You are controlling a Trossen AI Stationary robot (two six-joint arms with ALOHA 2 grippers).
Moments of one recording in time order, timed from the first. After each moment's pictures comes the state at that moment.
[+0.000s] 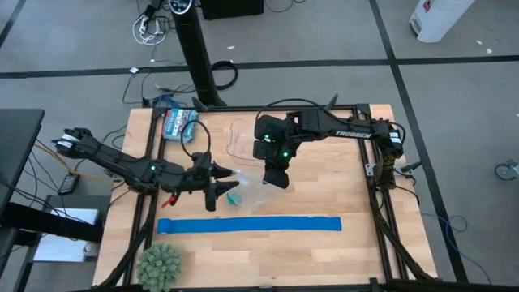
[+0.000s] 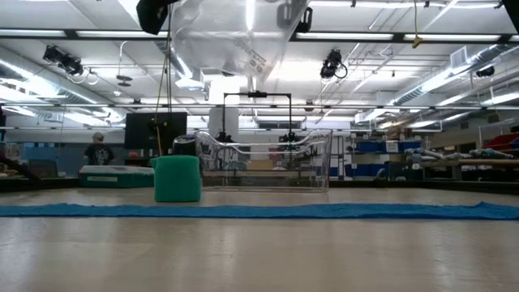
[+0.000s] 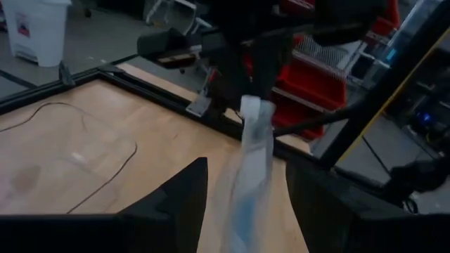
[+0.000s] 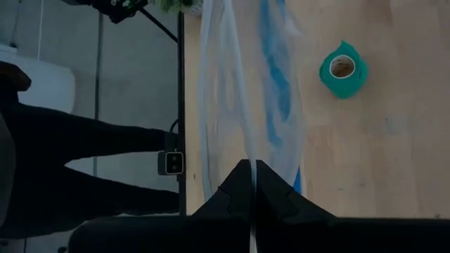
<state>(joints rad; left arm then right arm) -0.35 1.04 0.74 0.17 -0.47 -0.48 -0.05 1.88 2.02 -1.15 -0.54 0.26</state>
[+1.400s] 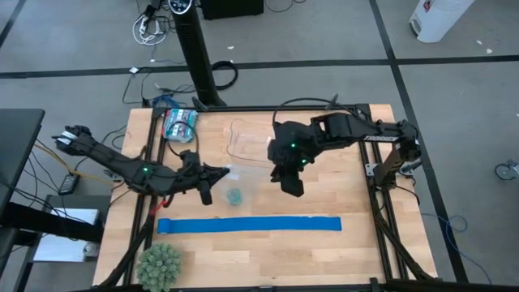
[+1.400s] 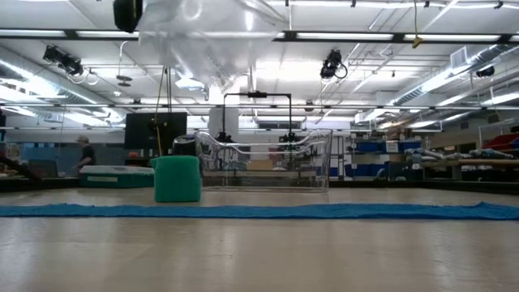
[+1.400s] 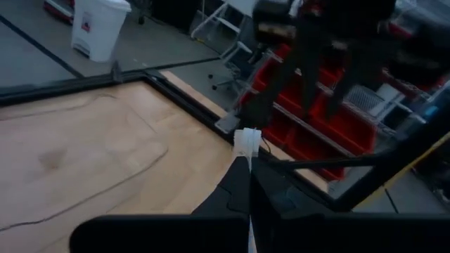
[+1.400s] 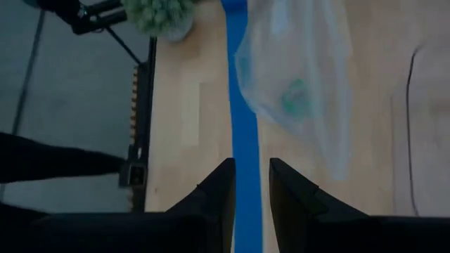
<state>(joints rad) -0.42 1.01 0.74 0.13 -0.72 -0.66 0.07 1.73 2.02 -1.17 -0.22 0.27</state>
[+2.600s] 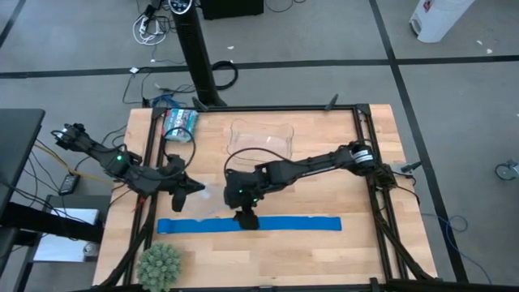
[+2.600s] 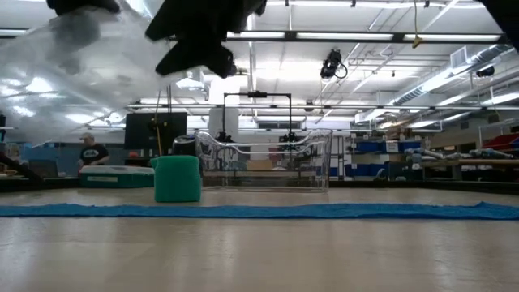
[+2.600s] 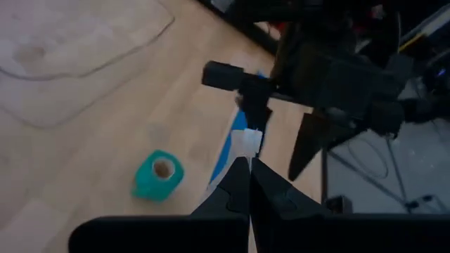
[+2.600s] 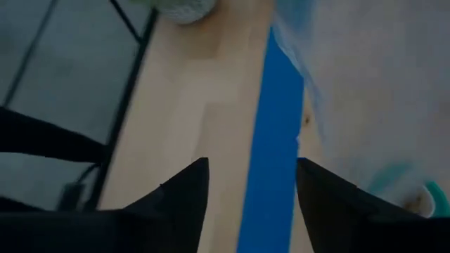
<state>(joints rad) -0.51 0.72 0.74 -0.53 -0.45 -0.87 0.16 2.16 1.96 -0.64 -0.28 0.15</state>
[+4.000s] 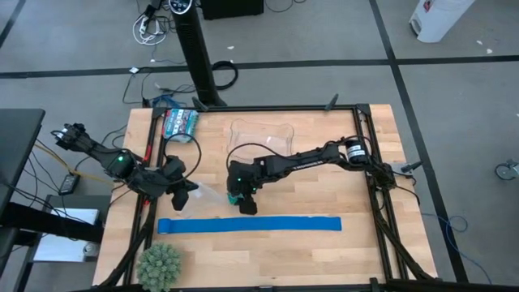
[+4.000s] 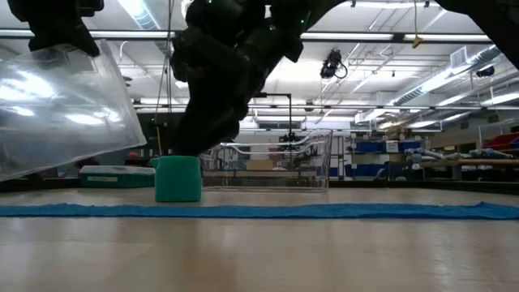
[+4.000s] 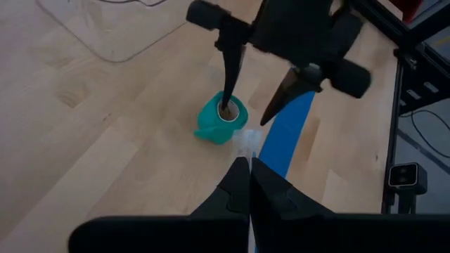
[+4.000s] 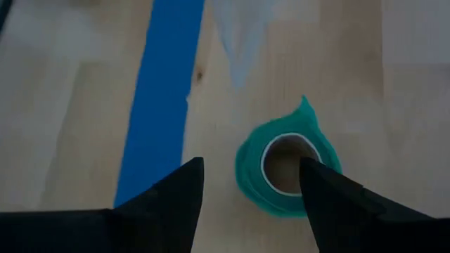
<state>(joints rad) -0.51 0.73 0.74 -0.80 -0.43 -1.01 0.05 2.22 1.77 -0.46 -0.21 0.05</state>
